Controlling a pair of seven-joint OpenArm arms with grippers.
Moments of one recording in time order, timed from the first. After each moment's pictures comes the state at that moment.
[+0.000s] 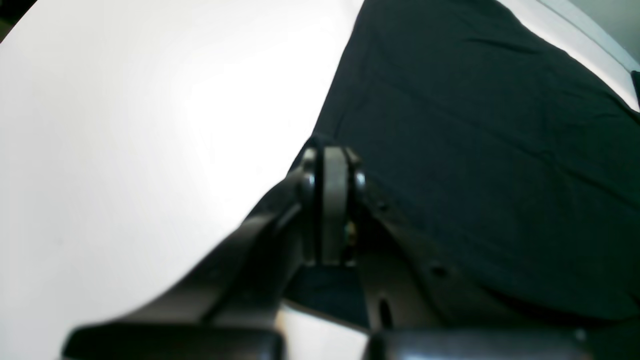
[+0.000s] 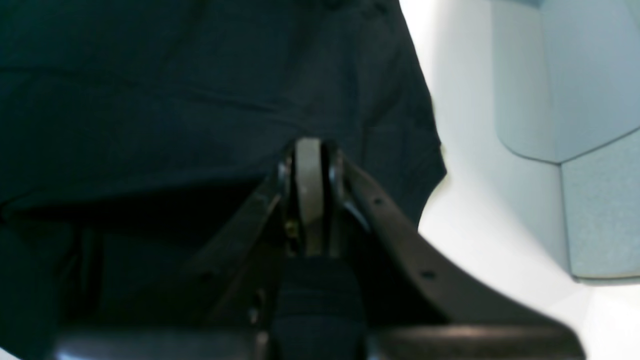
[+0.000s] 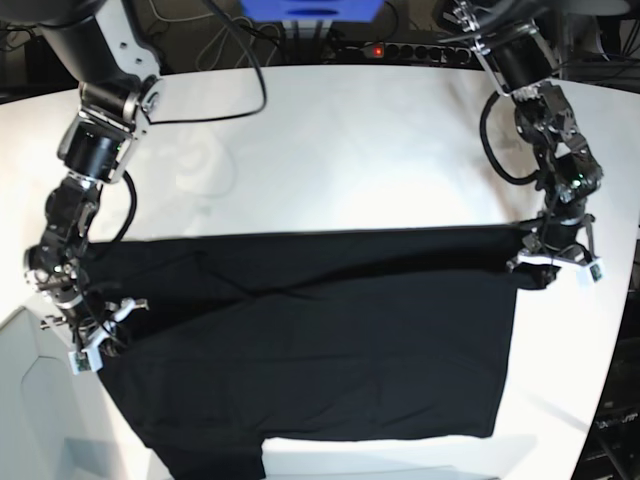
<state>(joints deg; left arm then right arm) -2.3 -11.3 -29.7 89.3 -24.8 -7.3 37.5 23.0 8.8 27.0 70.3 -8.7 39.3 -29.4</state>
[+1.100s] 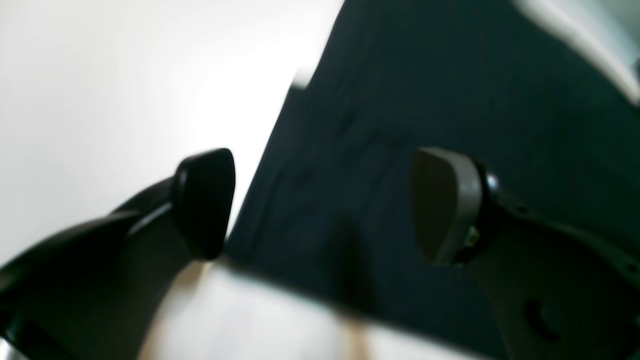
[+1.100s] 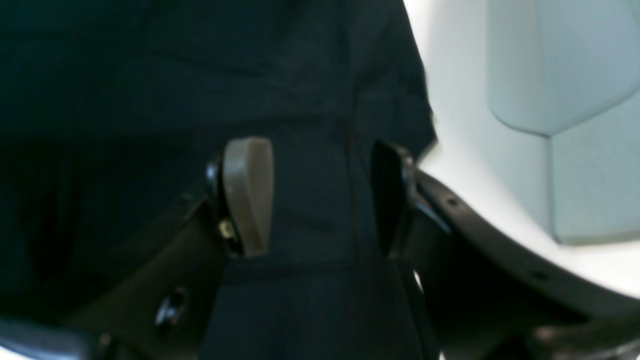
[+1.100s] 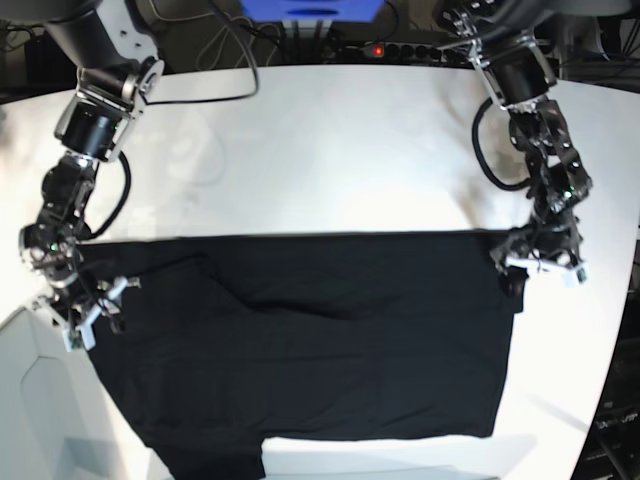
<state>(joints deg) -4.6 -11.2 -28.0 80.7 -25.2 -7.5 36.9 17.1 9.8 27.4 75.2 -8.7 39.3 -29.6</state>
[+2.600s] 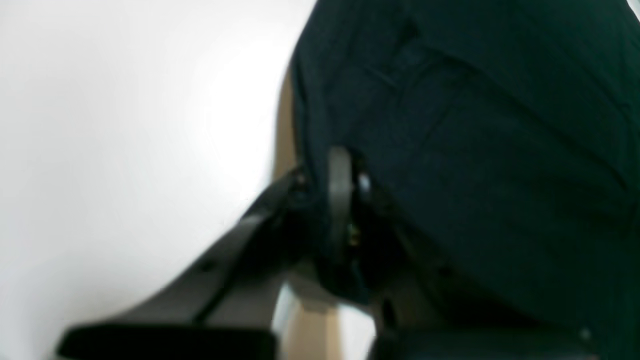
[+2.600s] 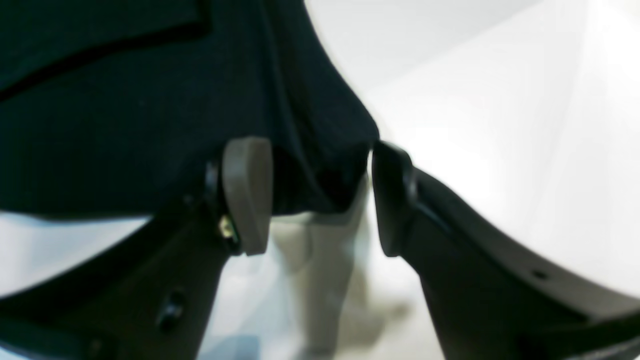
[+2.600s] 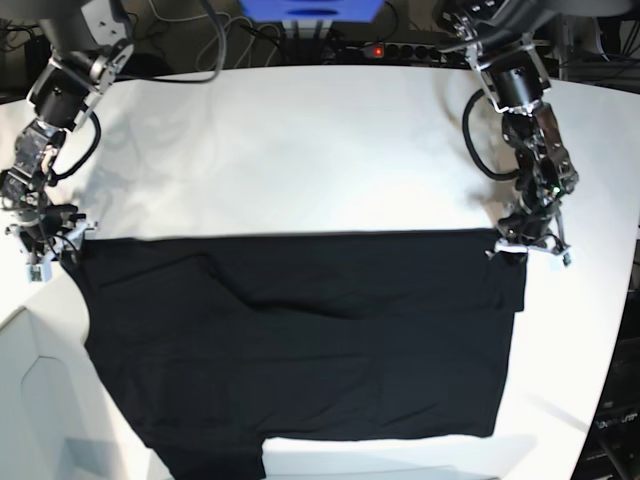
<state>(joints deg) -6.3 -11.4 -27.7 68.2 -26.0 -8.4 33.6 11.4 17.2 36.7 60.3 -7.4 39.2 -27.6</state>
